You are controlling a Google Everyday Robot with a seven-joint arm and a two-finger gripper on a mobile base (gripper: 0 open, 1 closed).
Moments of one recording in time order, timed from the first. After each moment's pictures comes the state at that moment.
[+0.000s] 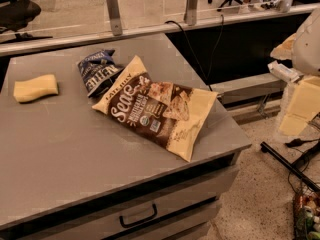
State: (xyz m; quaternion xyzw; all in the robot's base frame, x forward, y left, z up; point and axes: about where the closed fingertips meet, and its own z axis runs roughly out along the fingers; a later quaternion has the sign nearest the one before) arm 0.438 -0.217 0.976 -0.60 0.78 -0.03 0.16
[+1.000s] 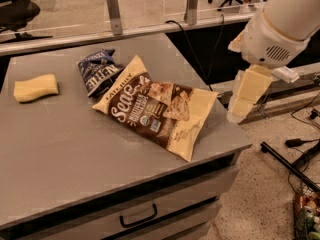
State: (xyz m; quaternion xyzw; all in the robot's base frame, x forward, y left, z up) arm 0.498 -0.160 0.961 -0.63 0.75 -0.01 0.20
